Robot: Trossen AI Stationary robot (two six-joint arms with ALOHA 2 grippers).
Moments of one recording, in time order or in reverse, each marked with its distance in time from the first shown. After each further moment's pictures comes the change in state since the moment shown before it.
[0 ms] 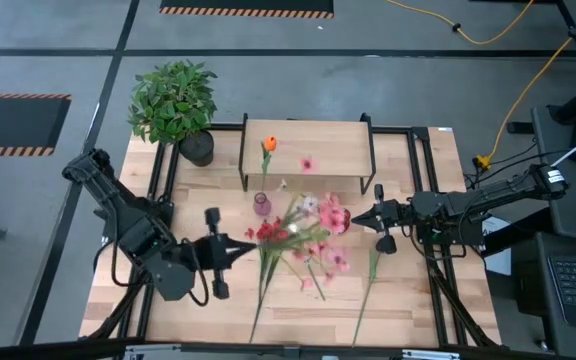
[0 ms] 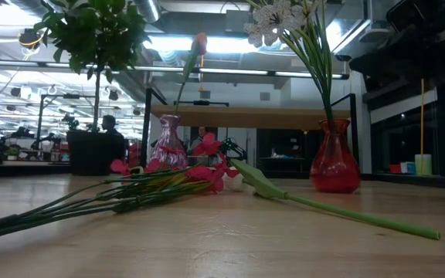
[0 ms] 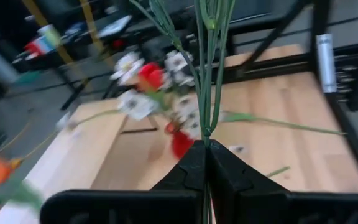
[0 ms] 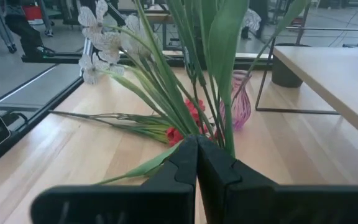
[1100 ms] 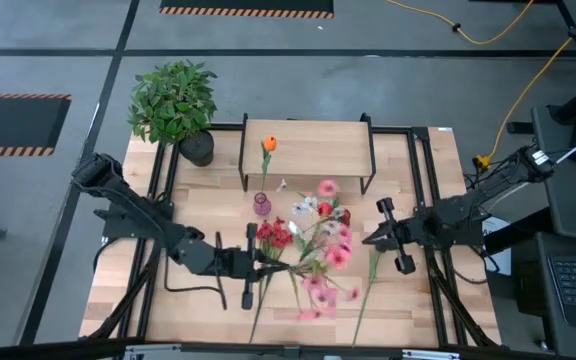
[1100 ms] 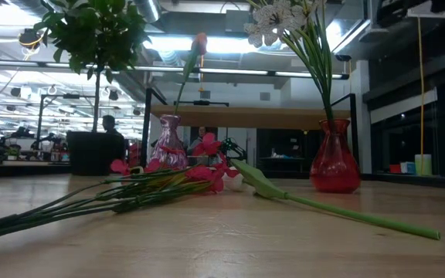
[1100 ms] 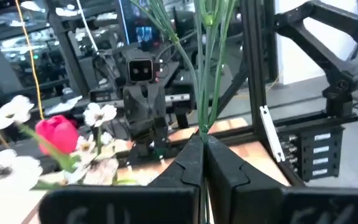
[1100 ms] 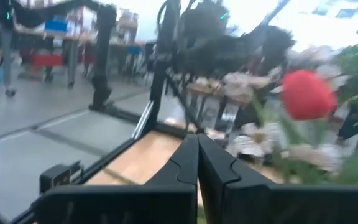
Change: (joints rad) left arm 0.155 0.099 -0.463 1.188 0.345 0.430; right arm 0.313 0.080 0.099 0.252 0.079 -0.241
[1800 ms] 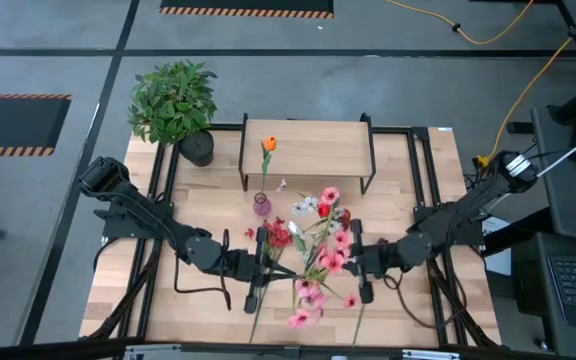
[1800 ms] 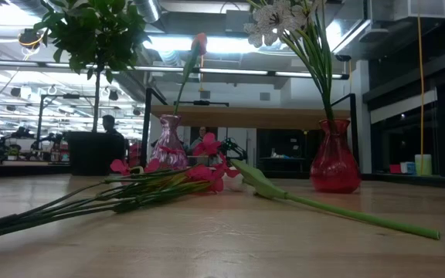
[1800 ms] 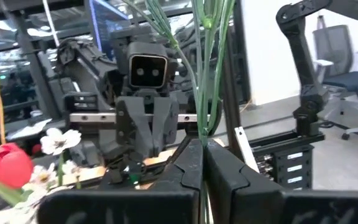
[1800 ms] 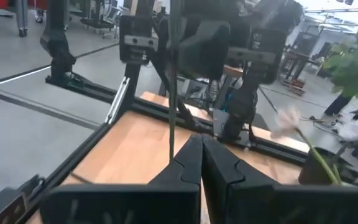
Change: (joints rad) left arm 0.032 0.055 0.000 0.128 0.151 0.008; right arm 0.107 0.561 0.501 -0.114 0.299 -0.008
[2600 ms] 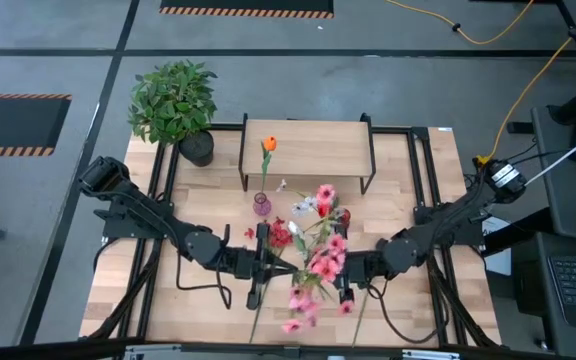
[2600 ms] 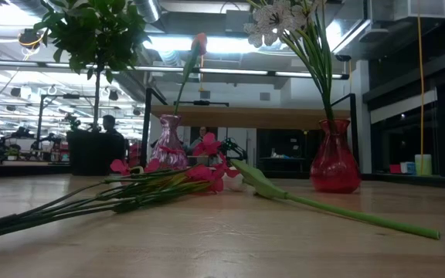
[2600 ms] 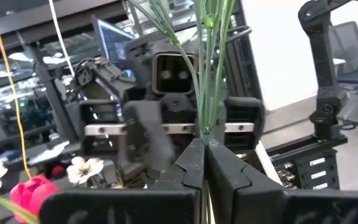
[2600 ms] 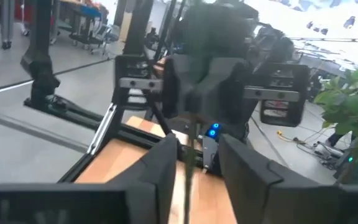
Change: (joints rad) left arm 0.026 0.000 0.000 0.063 0.022 0.125; right arm -0.032 0.174 0.156 0.129 -0.006 -0.097
